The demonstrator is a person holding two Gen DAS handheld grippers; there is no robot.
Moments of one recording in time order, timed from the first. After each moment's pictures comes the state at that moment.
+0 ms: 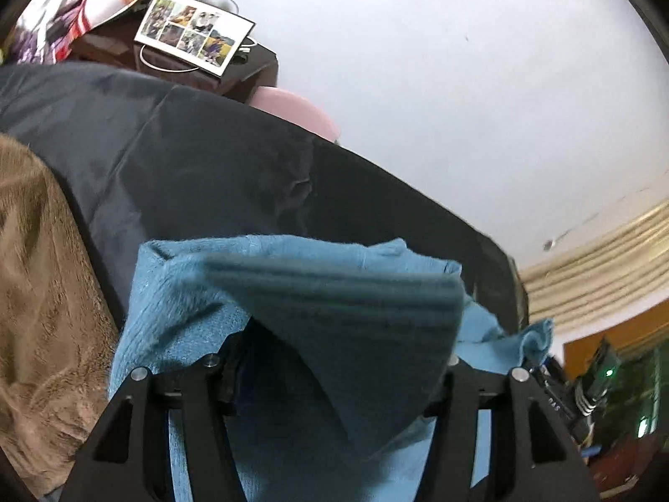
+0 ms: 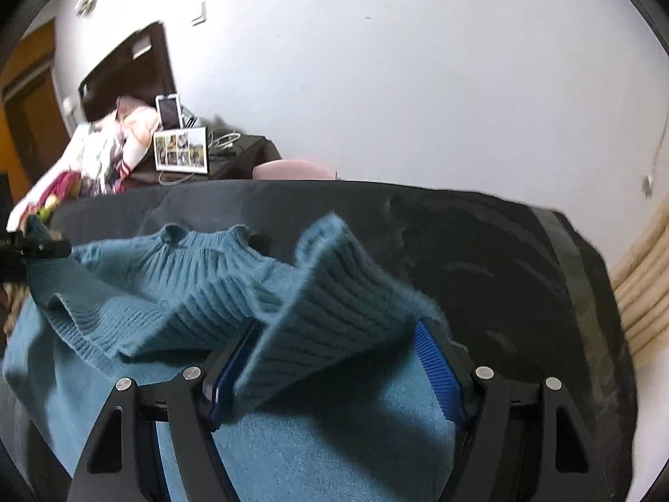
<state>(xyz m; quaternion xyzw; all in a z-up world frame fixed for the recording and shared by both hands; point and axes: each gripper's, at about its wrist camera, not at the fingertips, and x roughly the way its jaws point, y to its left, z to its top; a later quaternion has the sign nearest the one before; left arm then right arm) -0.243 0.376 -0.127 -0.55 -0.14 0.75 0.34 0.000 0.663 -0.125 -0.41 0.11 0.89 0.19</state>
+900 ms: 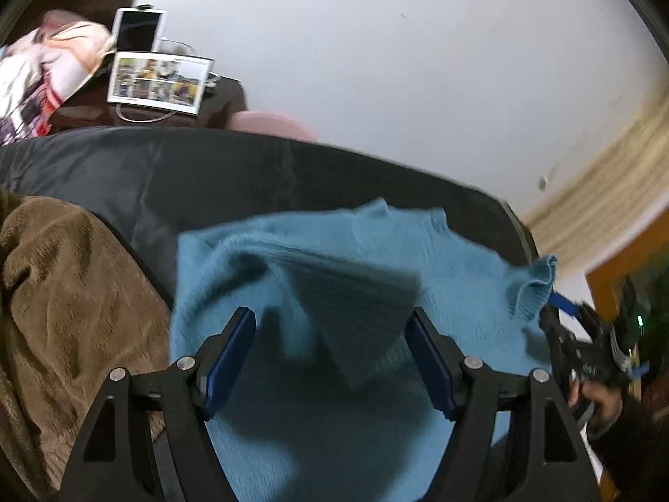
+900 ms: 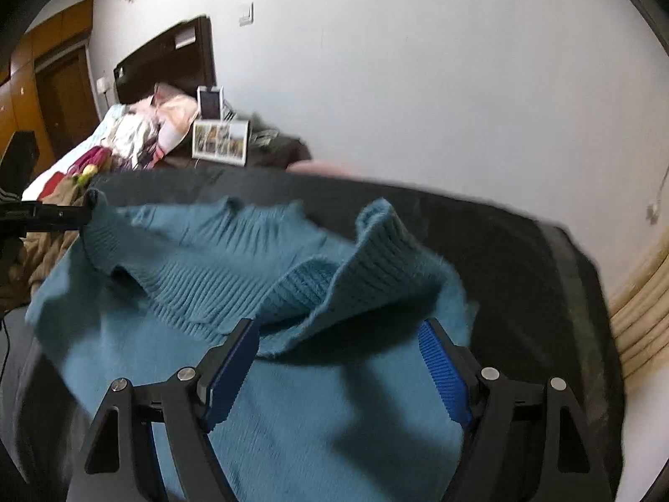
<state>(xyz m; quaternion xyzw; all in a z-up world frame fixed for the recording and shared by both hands) -0.197 0.358 -0.098 -0.50 -0.02 0.77 0.39 0.043 0.606 -0.113 -0.42 0.05 0.90 0.15</state>
